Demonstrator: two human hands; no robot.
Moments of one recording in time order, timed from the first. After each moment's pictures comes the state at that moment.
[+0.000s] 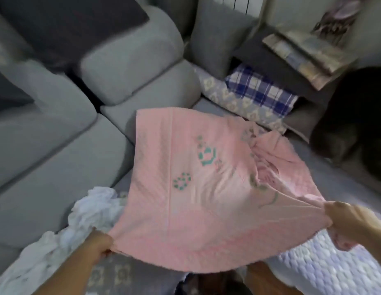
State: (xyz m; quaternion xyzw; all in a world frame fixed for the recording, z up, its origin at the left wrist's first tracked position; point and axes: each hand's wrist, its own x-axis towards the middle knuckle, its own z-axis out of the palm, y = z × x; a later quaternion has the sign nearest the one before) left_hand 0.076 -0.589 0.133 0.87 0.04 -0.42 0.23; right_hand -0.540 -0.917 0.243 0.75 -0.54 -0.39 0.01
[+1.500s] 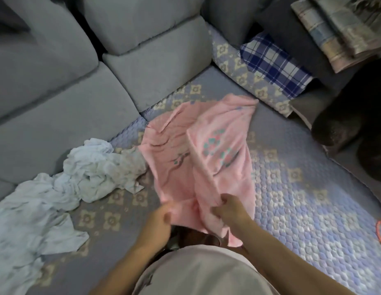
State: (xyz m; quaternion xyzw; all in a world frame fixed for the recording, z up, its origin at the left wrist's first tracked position) left_hand -0.168 -0.583 0.192 0.80 -0.34 -0.39 0.31; right_hand -0.330 -0.739 0.222 0.54 -0.63 -0.03 -0.56
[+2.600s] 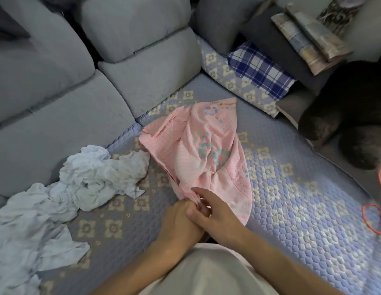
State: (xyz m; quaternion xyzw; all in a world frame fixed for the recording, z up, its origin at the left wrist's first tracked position) left_hand -0.179 -0.589 0.257 0.76 -0.51 -0.31 0.24; right_hand -0.298 -0.654 0.278 0.70 -0.42 0.07 -0.57
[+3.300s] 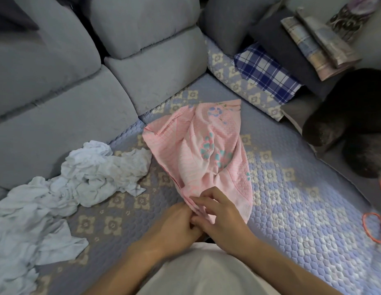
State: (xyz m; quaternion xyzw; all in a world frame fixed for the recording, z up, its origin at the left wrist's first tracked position) left_hand -0.154 -0.574 0.242 0.68 -0.60 -0.32 0.27; right_hand -0.299 -0.654 0.280 0.83 -0.32 0.15 -0.44
